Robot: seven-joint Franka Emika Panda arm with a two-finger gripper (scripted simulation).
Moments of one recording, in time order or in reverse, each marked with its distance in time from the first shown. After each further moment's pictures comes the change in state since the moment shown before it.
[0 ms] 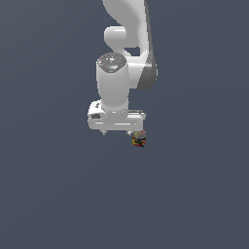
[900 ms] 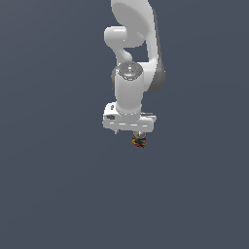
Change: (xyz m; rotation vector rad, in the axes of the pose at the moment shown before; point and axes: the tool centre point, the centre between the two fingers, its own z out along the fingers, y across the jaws) arm -0.025 -0.044 0.029 0.003 -0.013 0.066
